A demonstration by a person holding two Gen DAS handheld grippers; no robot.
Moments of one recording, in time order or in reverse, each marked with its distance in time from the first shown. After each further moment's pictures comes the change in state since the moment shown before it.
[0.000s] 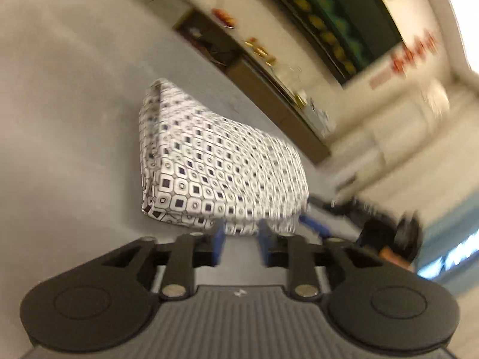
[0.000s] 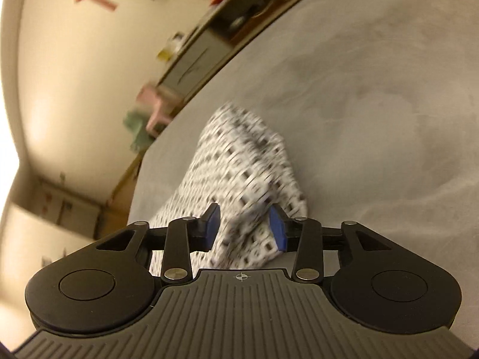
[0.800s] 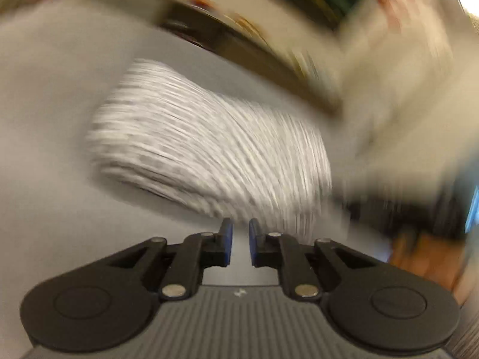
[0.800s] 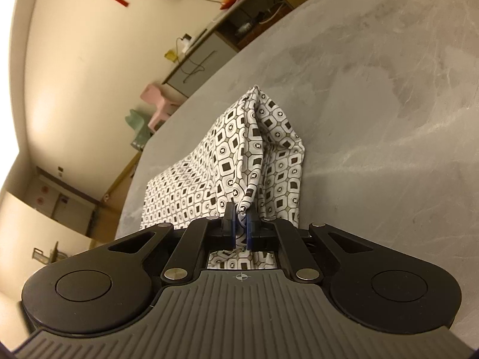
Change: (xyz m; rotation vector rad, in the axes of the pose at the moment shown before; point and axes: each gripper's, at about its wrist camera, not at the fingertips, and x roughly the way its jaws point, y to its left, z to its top) left arm 0.042 -0.071 -0.033 0.445 0.133 0.163; right arm -0.014 0.017 -0.055 -0.098 -0.018 -0.008
